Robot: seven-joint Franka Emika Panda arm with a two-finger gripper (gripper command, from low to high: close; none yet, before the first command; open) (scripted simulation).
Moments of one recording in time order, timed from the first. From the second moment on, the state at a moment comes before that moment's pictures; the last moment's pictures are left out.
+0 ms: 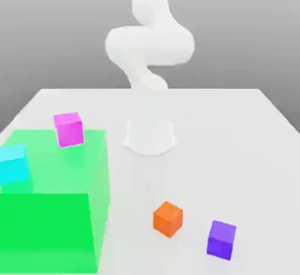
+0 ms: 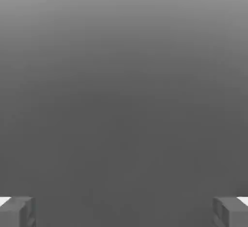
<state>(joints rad) -0.02 -0.71 0.05 -2.32 -0.01 2.34 0.87</state>
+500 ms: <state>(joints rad) -0.10 -0.16 0.29 -2.45 -0.15 2.58 1.35</state>
